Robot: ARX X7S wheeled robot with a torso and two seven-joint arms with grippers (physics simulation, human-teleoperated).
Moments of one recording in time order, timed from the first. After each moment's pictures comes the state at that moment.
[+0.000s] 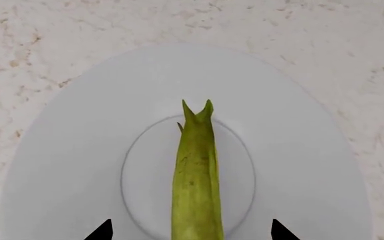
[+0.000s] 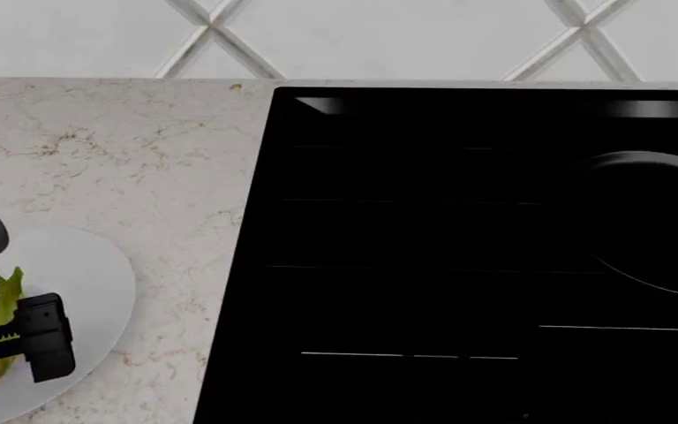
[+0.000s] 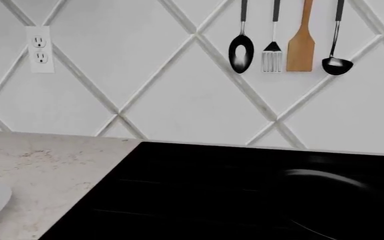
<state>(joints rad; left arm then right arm) -0.78 -0.64 0.35 0.06 -1.71 -0.97 -1.28 -0.06 0.58 0.10 -0.92 0.74 0.62 0.36</state>
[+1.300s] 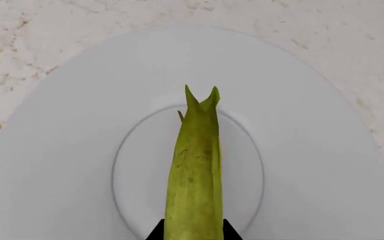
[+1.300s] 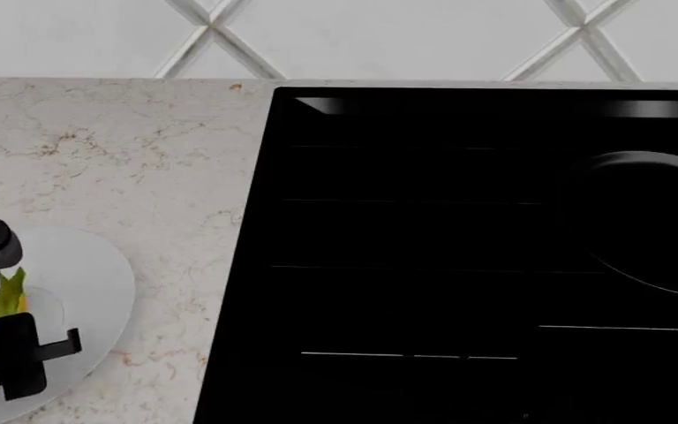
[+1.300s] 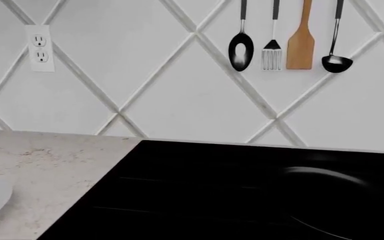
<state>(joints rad) -0.78 -0.63 0.39 0.00 -1.65 -0.95 -1.21 -0.09 0.60 0.08 -0.92 0.74 0.58 0.38</state>
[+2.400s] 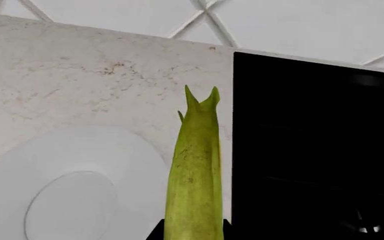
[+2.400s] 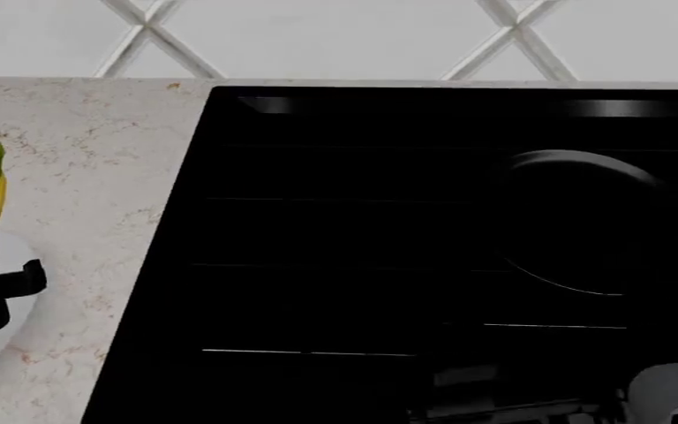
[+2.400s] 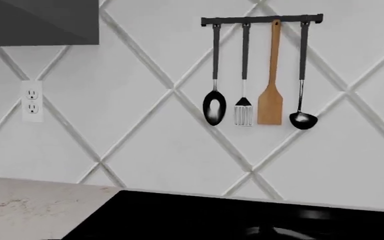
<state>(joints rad) -0.93 -0.73 0.33 0.36 -1.96 -0.95 -1.42 0.16 0.66 0.10 -0.94 0.91 0.64 0.47</state>
